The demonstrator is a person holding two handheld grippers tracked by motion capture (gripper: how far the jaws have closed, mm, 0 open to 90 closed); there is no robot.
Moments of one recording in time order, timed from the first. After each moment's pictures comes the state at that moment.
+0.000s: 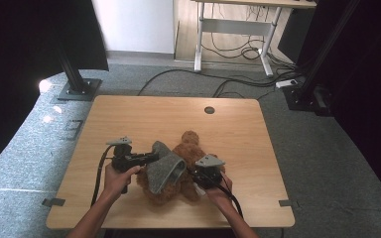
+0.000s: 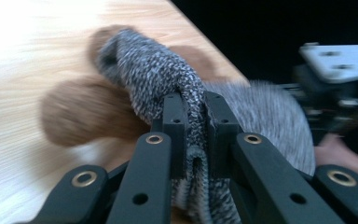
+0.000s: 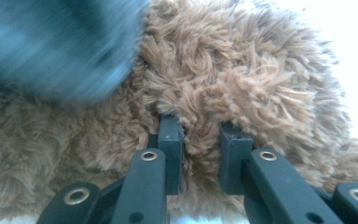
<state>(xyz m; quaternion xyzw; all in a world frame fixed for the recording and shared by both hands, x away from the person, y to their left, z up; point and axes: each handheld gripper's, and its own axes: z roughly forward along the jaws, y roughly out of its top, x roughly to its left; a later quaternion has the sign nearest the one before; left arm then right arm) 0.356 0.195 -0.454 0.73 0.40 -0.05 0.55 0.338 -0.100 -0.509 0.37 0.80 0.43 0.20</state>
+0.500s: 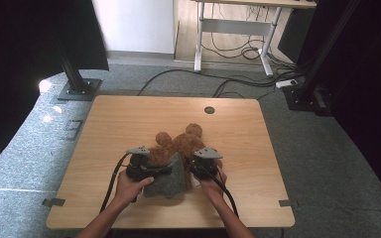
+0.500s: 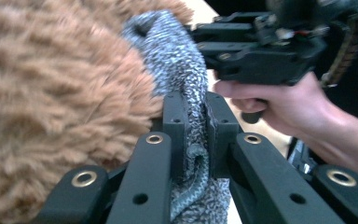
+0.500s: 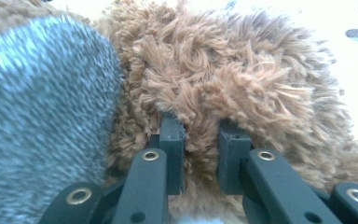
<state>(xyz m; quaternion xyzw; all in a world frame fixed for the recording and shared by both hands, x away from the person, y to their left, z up) 0.349 0.158 -0.481 0.78 0.38 -0.06 0.48 0.365 -0.090 -0.515 0.43 0.75 0.46 0.22</state>
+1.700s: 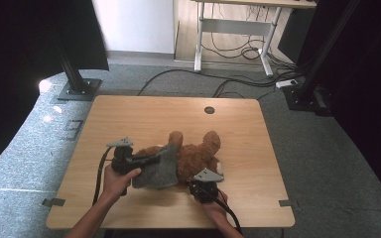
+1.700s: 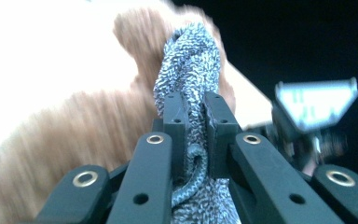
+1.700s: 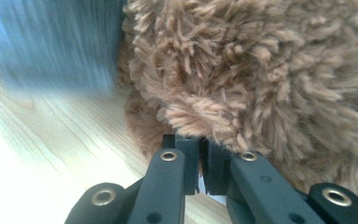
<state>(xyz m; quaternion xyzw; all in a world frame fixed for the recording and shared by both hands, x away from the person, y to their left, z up) 0.359 0.187 -0.438 0.74 0.40 -0.01 0.53 0.307 -0.095 -0.547 0.38 0.78 0.46 0.17</state>
